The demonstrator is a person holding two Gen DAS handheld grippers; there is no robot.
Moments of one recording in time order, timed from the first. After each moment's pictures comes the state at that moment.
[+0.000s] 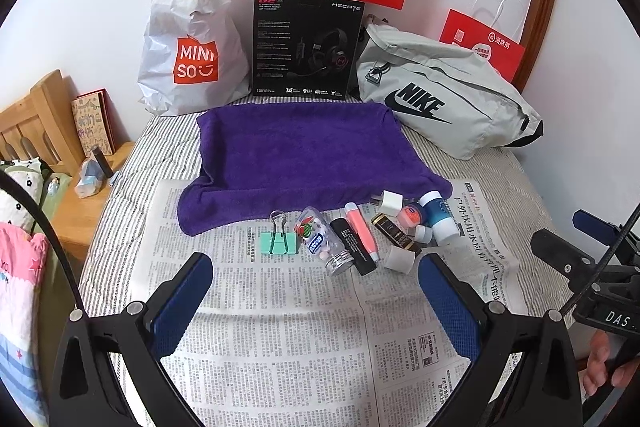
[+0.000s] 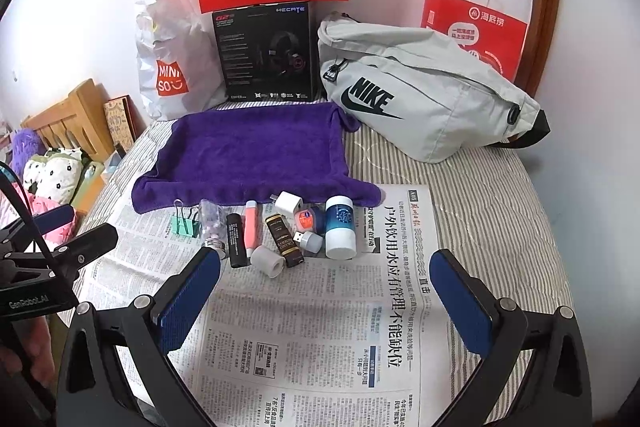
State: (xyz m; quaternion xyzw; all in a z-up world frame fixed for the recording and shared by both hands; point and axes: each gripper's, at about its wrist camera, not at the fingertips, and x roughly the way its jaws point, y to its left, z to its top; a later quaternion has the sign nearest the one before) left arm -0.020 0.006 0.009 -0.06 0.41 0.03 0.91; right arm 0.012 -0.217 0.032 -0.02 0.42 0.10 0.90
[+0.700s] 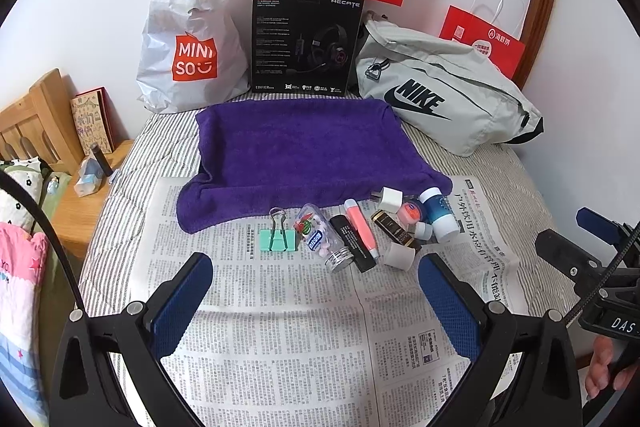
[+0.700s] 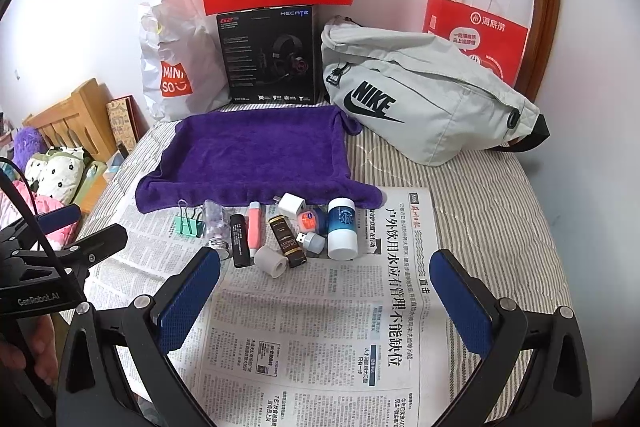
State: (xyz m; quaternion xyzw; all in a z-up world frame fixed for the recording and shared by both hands) left arm -0.020 0.006 0.006 -0.06 0.41 0.03 0.91; right arm 0.008 -0.215 0.037 -0.02 0.42 0.10 0.90
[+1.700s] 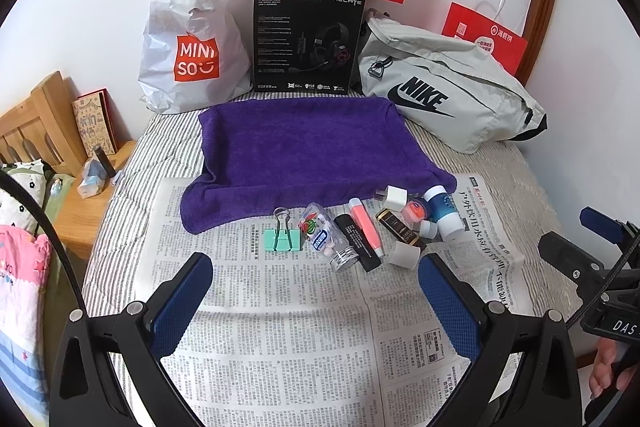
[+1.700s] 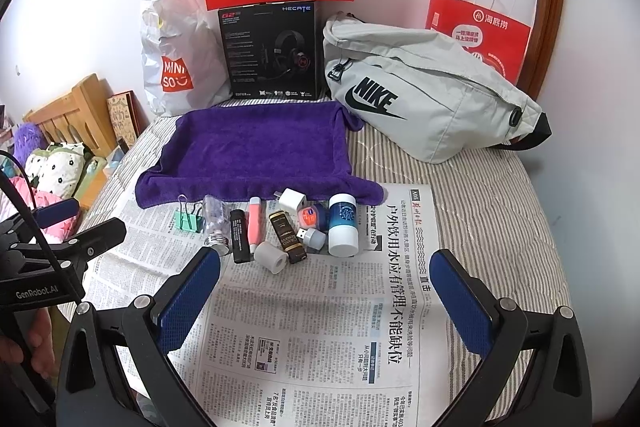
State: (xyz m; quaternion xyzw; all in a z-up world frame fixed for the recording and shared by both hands) left arm -0.019 0.008 0.007 -0.06 0.42 0.03 0.91; right arm 0.009 -0.215 0.035 -0.03 0.42 0.10 0.90
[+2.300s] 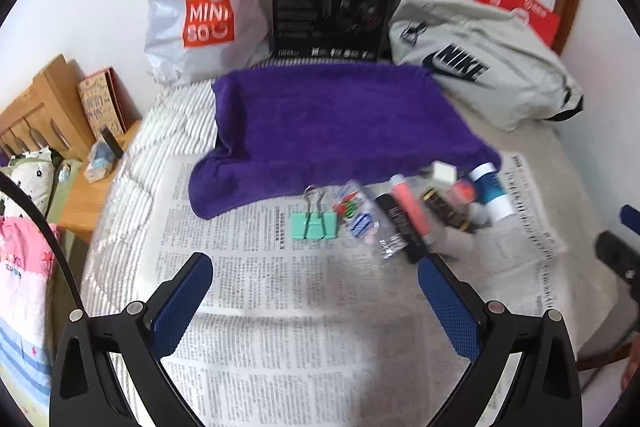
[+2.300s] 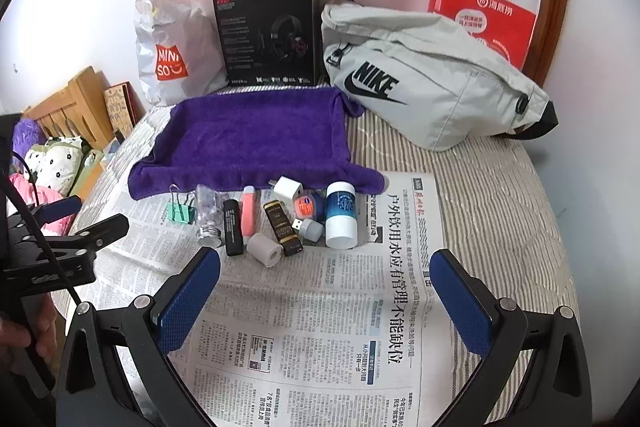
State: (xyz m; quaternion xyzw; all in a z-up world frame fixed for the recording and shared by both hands) left arm 0.019 0.029 -0.044 -0.04 0.47 0.06 0.88; right arm 0.023 -0.217 0.018 -0.03 0.44 0.10 0.89
